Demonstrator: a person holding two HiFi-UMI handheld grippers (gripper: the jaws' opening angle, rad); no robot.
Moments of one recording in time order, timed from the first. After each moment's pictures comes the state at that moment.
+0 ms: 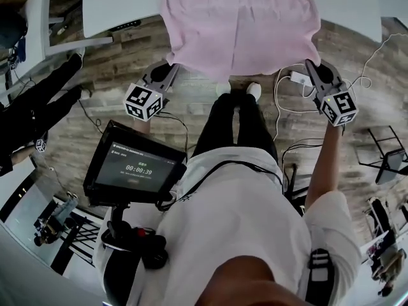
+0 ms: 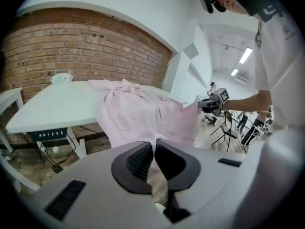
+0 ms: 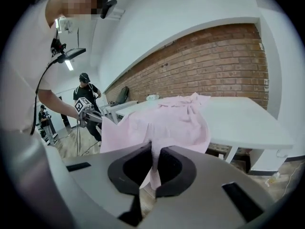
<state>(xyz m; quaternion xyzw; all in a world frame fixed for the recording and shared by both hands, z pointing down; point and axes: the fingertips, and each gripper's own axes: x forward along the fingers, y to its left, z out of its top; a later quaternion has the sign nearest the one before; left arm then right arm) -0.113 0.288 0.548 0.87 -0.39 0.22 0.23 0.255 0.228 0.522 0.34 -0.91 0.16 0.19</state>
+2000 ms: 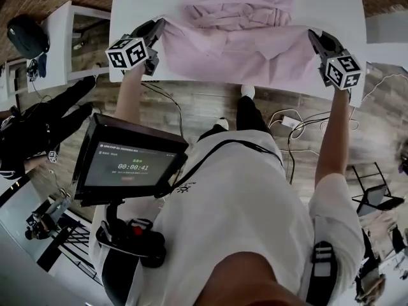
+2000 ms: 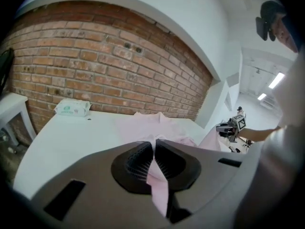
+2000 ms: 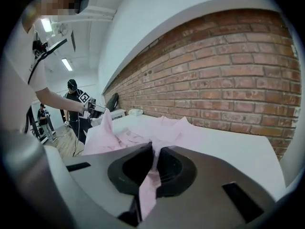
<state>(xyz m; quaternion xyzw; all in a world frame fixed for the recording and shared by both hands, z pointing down) -0.214 -0.087 0.431 0.80 -0.51 0.13 0.28 0.222 -0.140 0.439 0.31 -0.92 0.12 0.19</state>
